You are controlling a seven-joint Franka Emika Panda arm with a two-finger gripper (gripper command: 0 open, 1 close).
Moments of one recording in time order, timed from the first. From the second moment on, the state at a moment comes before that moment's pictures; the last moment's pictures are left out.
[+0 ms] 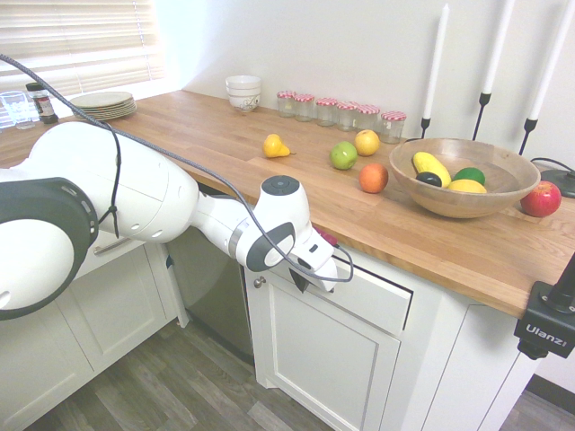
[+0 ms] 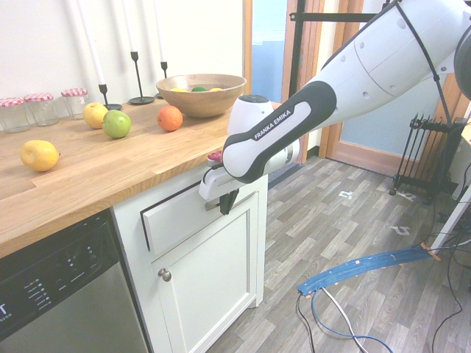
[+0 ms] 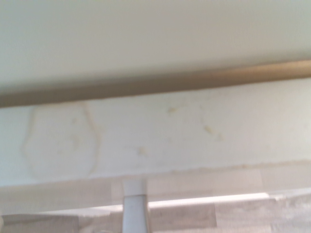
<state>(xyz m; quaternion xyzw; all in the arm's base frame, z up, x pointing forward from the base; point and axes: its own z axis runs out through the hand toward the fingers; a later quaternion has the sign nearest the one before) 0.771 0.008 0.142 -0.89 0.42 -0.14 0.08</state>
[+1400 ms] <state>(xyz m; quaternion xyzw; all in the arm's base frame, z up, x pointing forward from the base) 0.623 -0.049 0.288 -0.92 0.40 -0.02 0.01</state>
